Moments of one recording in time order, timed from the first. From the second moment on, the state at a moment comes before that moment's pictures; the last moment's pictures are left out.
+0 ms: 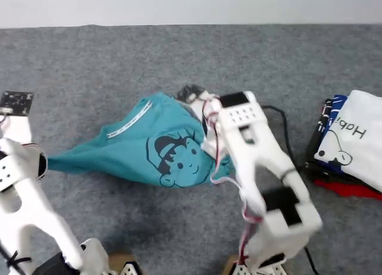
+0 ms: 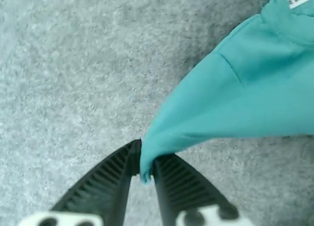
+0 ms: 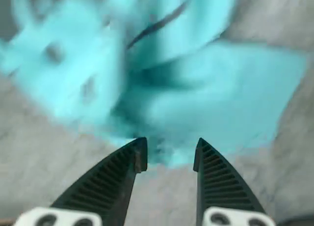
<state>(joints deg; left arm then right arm) -41.3 -23.7 29.7 80.5 -26.8 -19.9 12.4 4.0 79.2 30.8</state>
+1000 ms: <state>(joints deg) -38.7 -23.9 19.7 85.4 -17.1 -20.6 52.0 -81.0 100.7 30.9</state>
